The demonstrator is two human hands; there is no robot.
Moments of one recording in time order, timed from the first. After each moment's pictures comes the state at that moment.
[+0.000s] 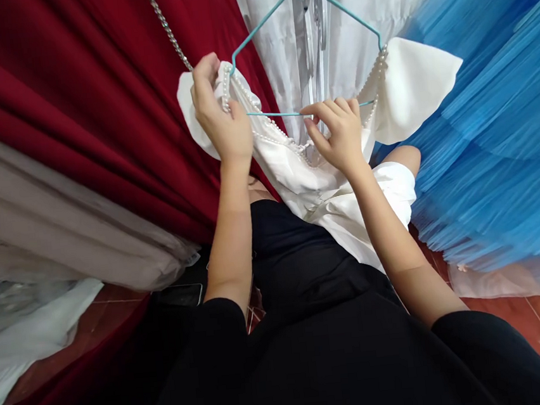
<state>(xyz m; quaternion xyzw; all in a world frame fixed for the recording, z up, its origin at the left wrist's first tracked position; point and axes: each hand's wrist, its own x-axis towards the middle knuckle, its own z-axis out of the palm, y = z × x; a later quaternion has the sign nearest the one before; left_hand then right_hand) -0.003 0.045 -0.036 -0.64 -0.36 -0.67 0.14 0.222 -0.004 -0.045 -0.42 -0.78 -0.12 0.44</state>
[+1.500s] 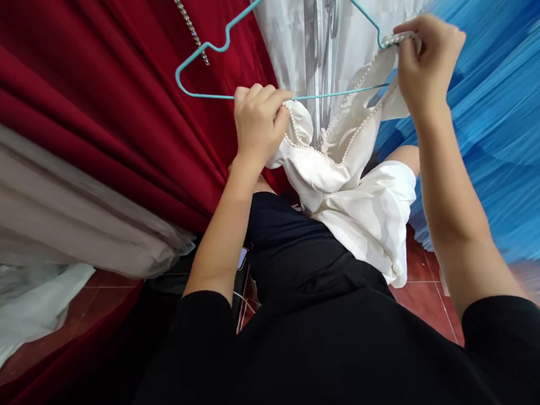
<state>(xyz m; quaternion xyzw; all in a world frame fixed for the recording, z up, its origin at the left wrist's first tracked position) 0.024 0.013 -0.039 -0.78 -0.43 -0.43 0.11 0.337 0.065 0.016 -0.44 -0.69 -0.21 0.54</state>
